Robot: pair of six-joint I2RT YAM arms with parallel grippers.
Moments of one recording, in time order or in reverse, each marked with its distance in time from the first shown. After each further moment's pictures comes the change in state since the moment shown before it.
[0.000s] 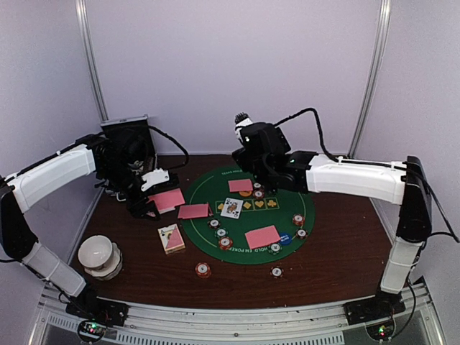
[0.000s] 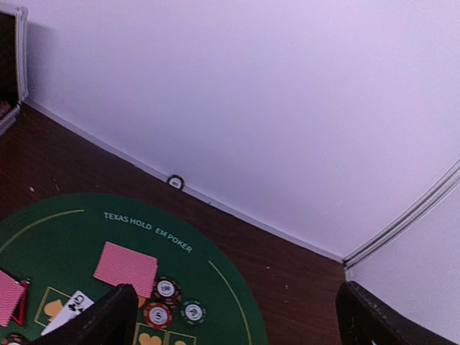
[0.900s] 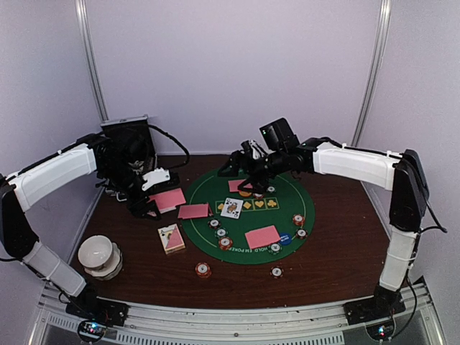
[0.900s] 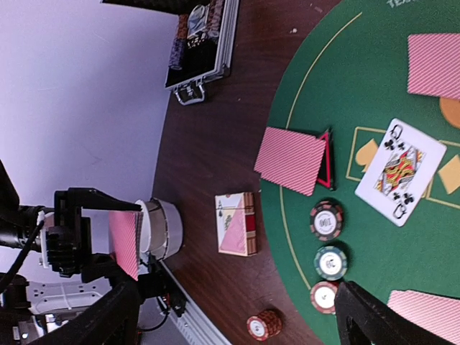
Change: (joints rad) left arm 0.000 0.010 0.008 0.000 0.011 0.000; right arm -0.227 0.037 0.048 -0.333 -1.418 1.050
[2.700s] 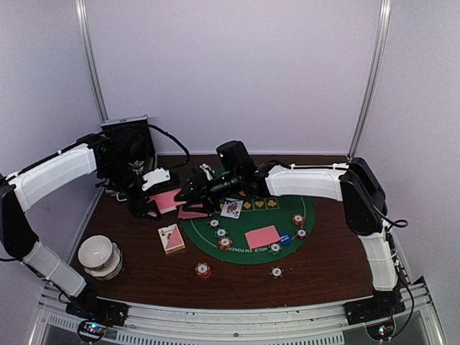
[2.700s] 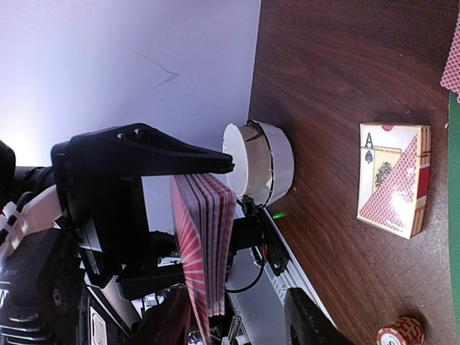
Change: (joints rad) left arm 0.000 0.000 0.000 -0.003 0.016 0.001; right arm 0.172 0.340 0.199 0.353 -0.359 0.370
